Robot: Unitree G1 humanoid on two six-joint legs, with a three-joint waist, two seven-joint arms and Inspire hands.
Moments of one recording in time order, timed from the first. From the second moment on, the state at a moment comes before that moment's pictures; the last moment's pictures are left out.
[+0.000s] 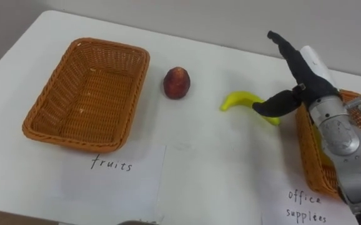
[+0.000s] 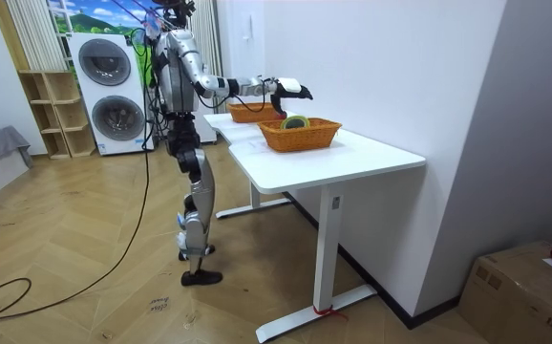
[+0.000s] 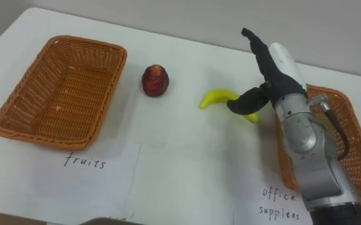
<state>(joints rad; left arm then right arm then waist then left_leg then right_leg) 0.24 0.25 0.09 1.03 0.28 0.08 0.27 -0.25 -0.47 0.07 0.15 -0.39 0.07 0.05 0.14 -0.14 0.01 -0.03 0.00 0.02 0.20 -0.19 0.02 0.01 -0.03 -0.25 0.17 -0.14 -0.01</state>
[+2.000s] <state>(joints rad) 0.23 0.26 0.07 0.94 0.28 0.09 0.26 -0.36 -0.50 0.26 0.40 -0.64 0.09 0.12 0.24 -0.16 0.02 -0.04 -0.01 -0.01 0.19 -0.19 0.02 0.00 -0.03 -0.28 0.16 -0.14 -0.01</state>
